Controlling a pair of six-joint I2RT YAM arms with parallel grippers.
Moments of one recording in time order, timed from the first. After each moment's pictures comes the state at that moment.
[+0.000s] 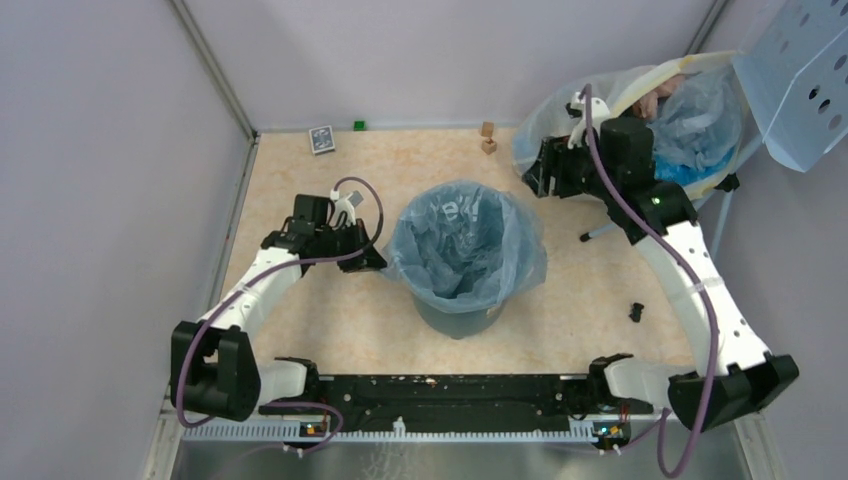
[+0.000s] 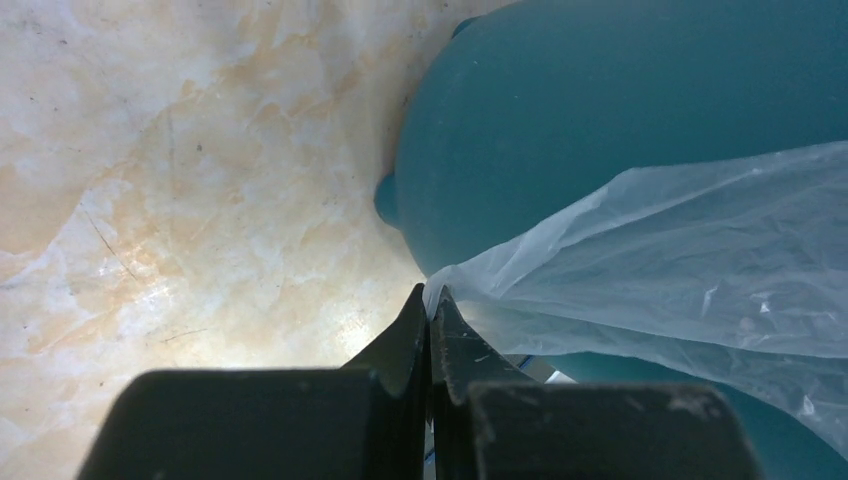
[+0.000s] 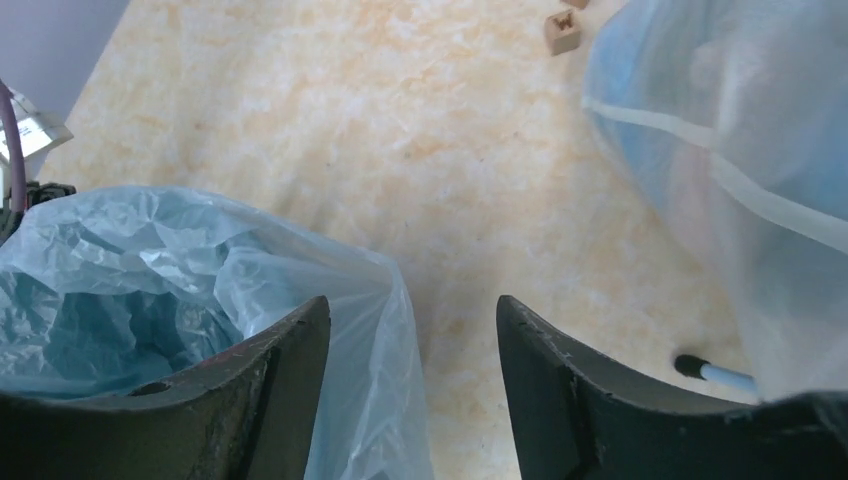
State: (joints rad) left arm -0.18 1.26 0.83 -0.50 0.68 -0.38; right arm 0.31 1.24 1.43 -0.66 -0.20 0.14
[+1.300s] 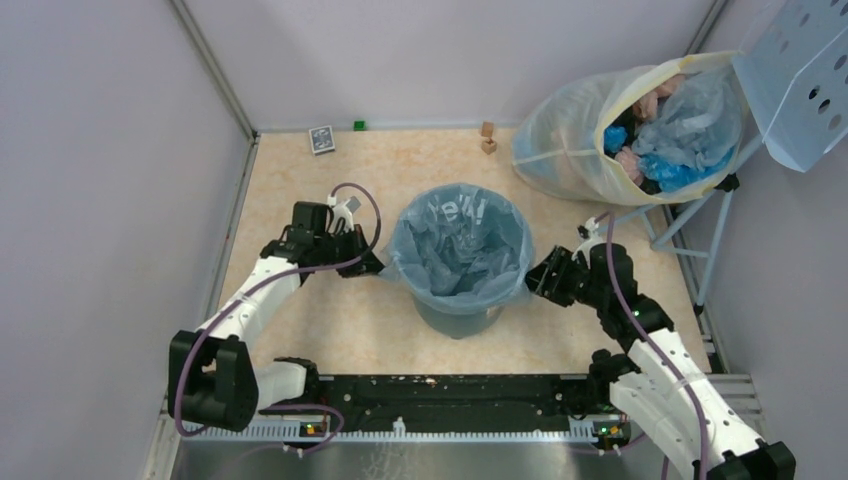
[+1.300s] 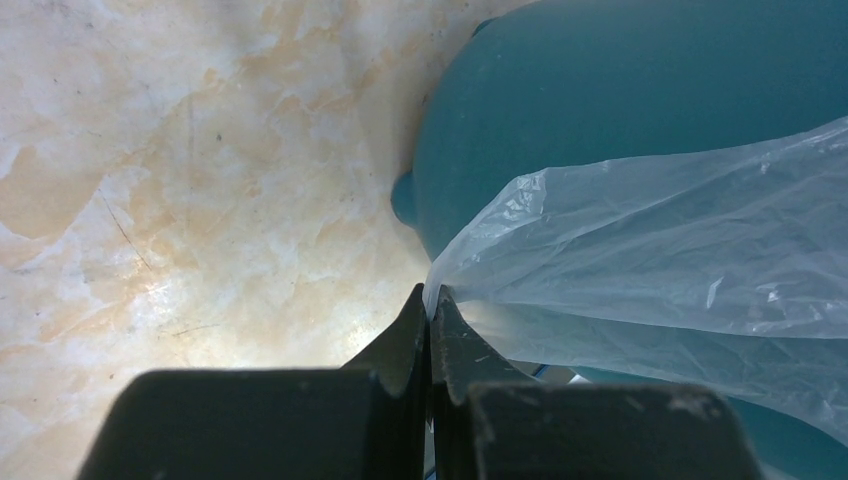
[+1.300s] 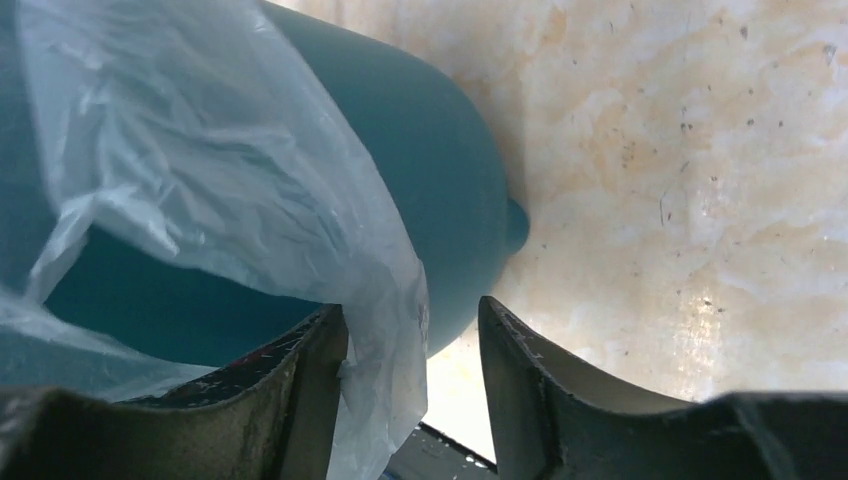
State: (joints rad) left arm -0.18 1.21 0.78 -0.46 0.64 -0.40; right arm 0.31 0.65 0.51 -0.42 -0.33 0.75
